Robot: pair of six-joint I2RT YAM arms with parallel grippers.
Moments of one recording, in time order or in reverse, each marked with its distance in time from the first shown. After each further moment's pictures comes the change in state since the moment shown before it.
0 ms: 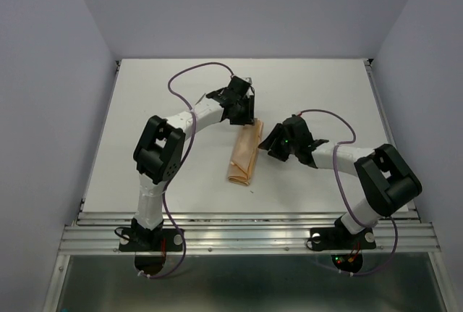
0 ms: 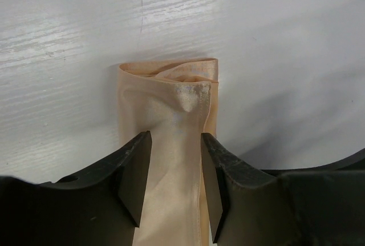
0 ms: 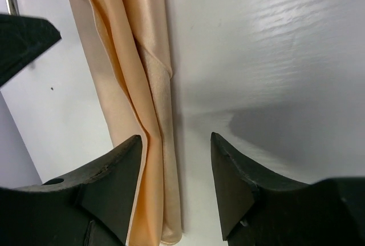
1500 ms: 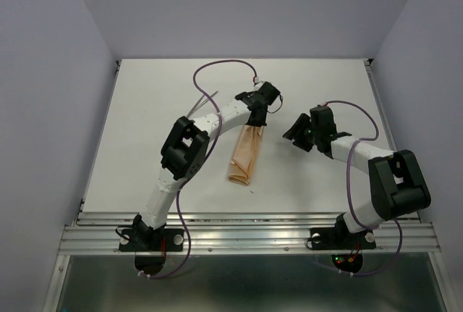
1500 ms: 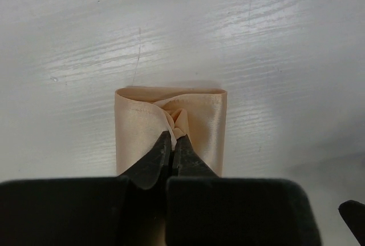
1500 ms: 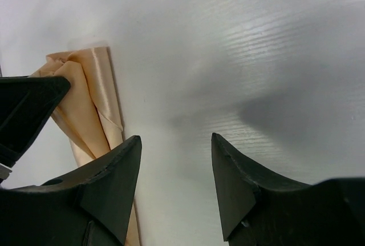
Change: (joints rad) left arm -0.150 0.237 0.338 -0.227 -0.371 0.035; right arm -0.275 -0.080 0.016 -0.123 -0.039 -0.192
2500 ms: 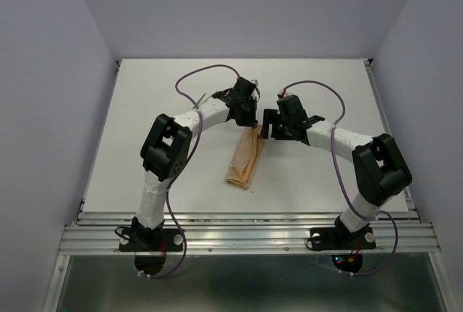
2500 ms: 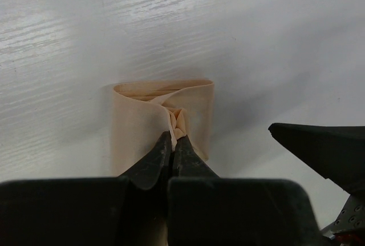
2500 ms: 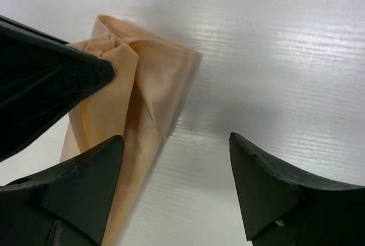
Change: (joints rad) left arm 0.125 -0.164 -0.270 0.220 0.415 -0.057; right arm 0.234 0.167 0.302 -0.189 0.124 -0.352
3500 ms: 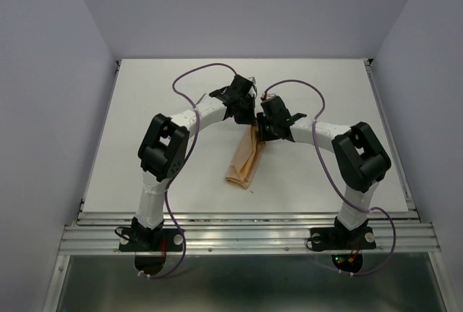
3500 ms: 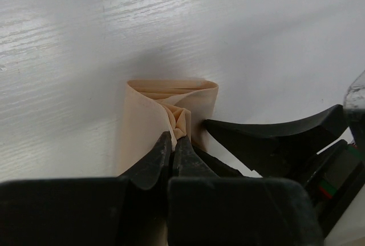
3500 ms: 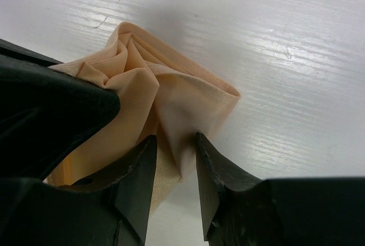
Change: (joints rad) left arm 0.018 -0.019 -0.005 0.010 0.036 -0.023; right arm 0.074 0.175 0.126 -0.006 0.078 -0.122
